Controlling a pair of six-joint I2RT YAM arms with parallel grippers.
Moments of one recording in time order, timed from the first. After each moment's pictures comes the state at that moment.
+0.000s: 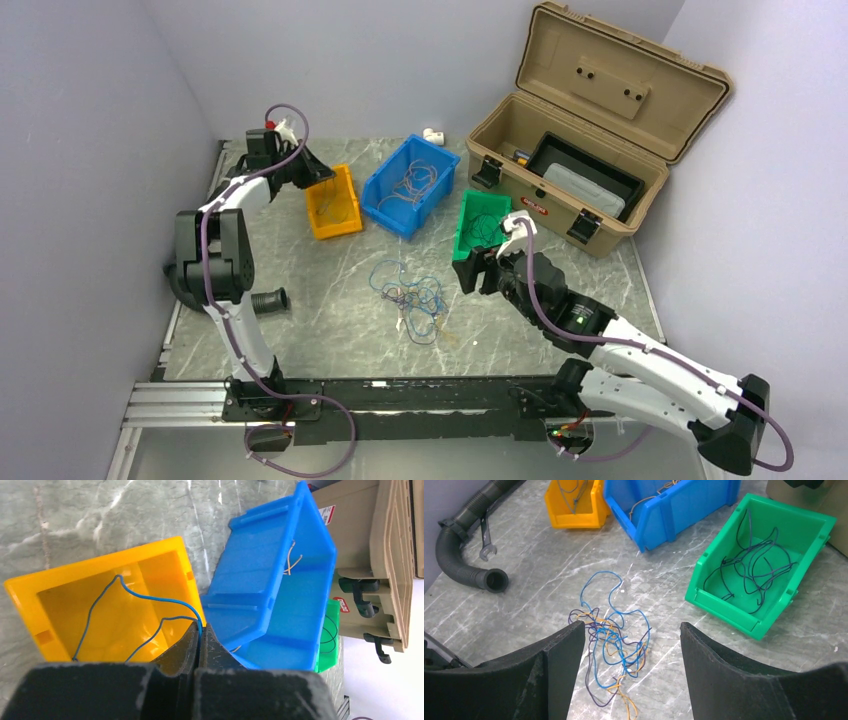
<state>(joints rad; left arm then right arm) 0.04 1.95 1.42 -0.03 0.61 -0.52 0.91 0.76 0.65 -0.16 0.37 0.38</state>
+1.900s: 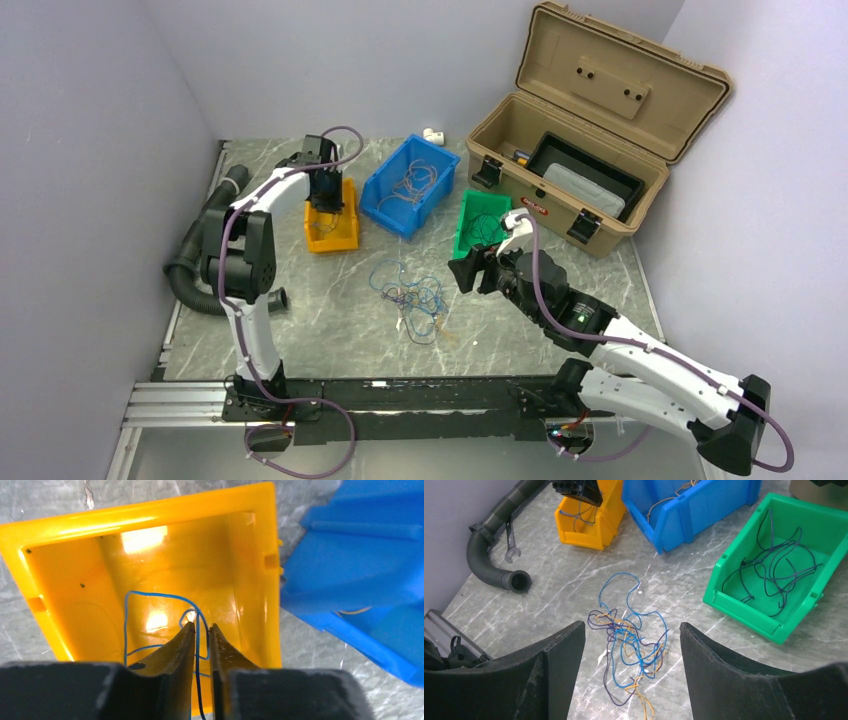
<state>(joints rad) -0.19 1.97 1.52 -0.56 0.04 -0.20 0.91 0.79 0.67 -0.15 0.31 0.43</state>
